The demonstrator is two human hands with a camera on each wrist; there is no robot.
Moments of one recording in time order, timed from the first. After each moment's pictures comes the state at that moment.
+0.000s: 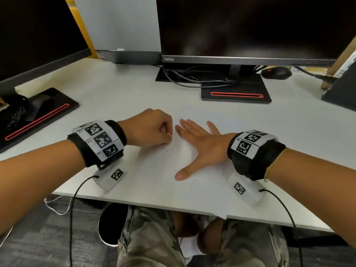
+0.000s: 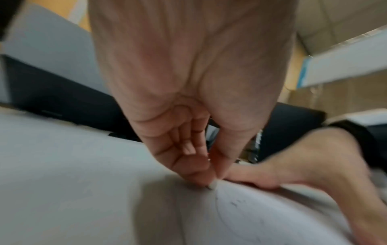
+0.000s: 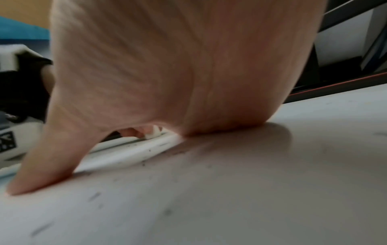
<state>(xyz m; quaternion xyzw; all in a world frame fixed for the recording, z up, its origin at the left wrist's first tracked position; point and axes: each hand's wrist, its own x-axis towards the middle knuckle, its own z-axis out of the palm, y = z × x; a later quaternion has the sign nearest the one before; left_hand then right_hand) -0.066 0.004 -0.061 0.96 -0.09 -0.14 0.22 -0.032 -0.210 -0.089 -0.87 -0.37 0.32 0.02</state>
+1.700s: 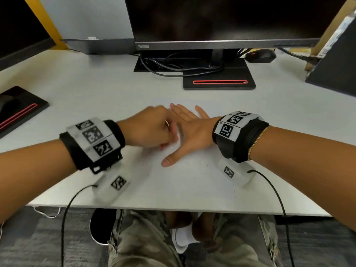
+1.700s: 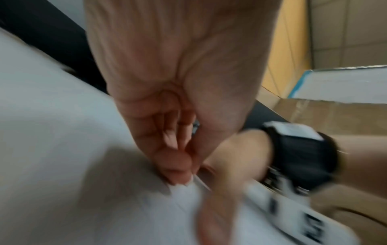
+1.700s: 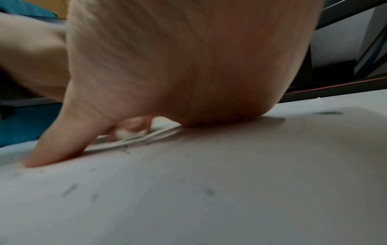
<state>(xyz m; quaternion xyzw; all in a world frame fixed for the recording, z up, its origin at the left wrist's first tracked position) -0.054 -0.048 -0.064 0.96 -0.10 -0.14 0.23 -0.006 -0.215 -0.100 -0.90 -0.34 0.28 0.04</state>
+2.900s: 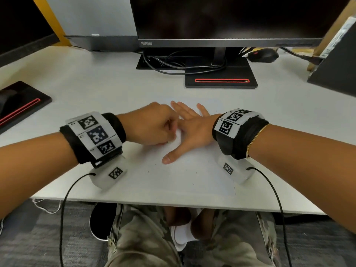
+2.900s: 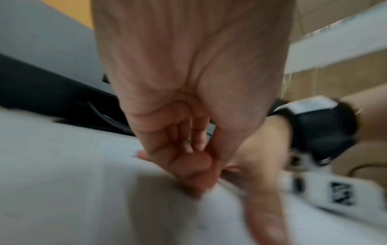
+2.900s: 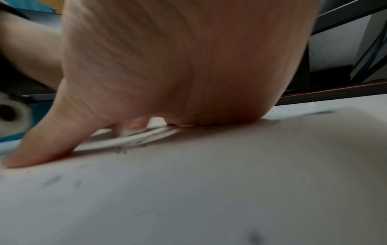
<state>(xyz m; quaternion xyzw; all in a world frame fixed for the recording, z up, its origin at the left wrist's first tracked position) -0.053 -0.041 -0.063 0.95 -0.16 -0.18 0.21 -0.008 -0.216 -0.096 -0.89 -0.34 0.29 0.04</state>
